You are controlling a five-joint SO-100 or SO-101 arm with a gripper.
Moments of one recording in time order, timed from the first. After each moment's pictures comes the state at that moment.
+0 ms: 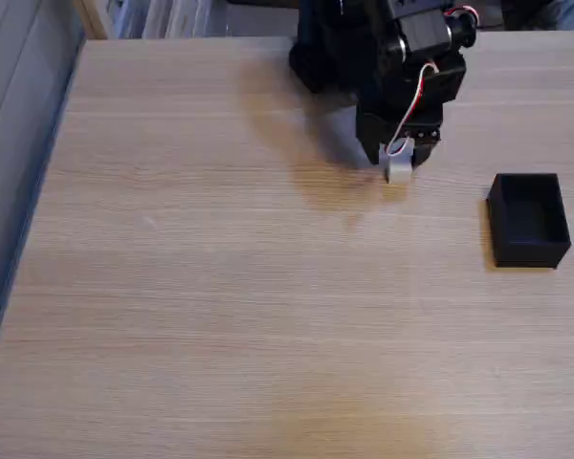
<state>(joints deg) -16.5 108.2 131.2 67.5 -67.1</state>
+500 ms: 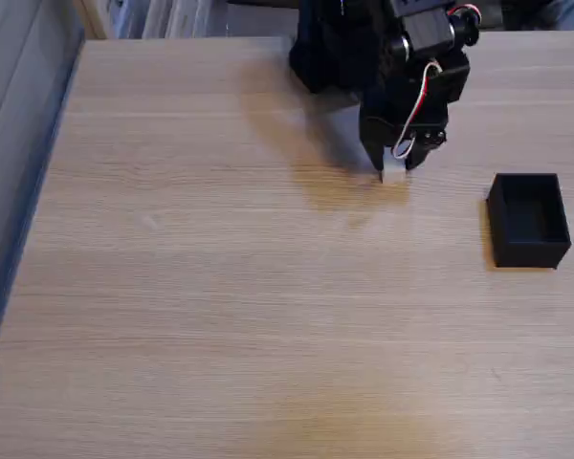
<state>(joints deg) -17.2 108.0 130.7 66.3 -69.3</state>
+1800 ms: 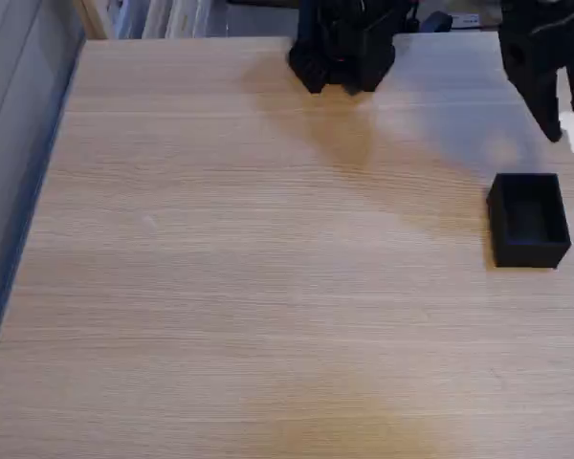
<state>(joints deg) -39.8 107.3 92.9 70.5 -79.1</state>
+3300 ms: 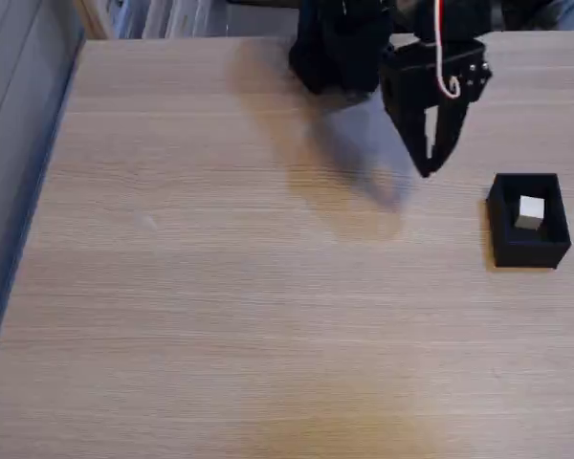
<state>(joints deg) -17.5 131.2 126.8 60.5 -90.3</state>
